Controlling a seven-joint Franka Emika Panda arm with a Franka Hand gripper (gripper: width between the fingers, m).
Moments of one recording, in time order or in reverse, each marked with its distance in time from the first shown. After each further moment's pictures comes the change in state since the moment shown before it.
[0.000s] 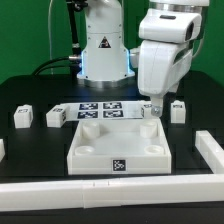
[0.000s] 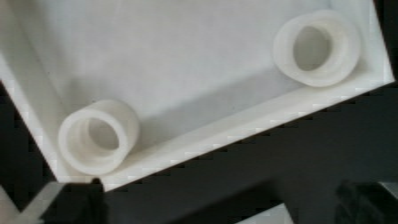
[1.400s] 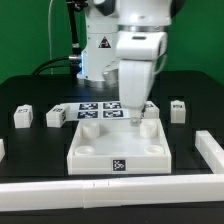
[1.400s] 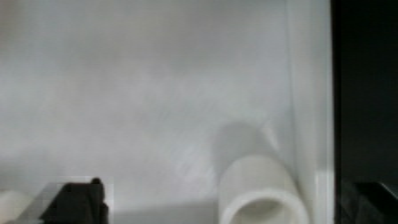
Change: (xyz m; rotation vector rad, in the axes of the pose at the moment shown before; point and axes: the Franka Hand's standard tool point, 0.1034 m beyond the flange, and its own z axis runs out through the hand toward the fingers) arm -0.071 -0.025 0.049 -0.015 0.074 -0.314
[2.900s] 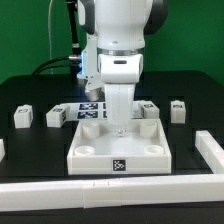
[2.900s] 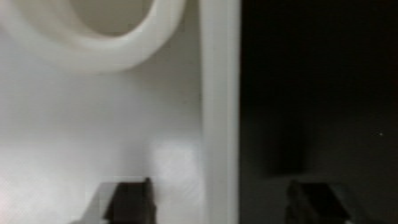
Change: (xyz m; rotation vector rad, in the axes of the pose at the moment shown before) arm -0.015 -0.032 0.030 0.055 0.013 -0.044
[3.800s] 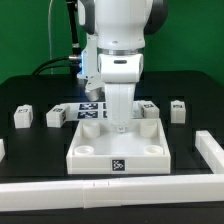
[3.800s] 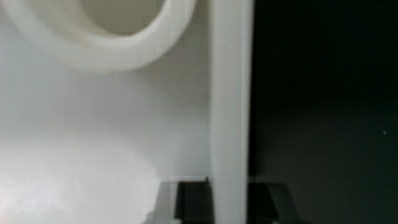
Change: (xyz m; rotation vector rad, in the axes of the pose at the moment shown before) arm 0.002 0.003 -0.001 -0.006 0.002 -0.002
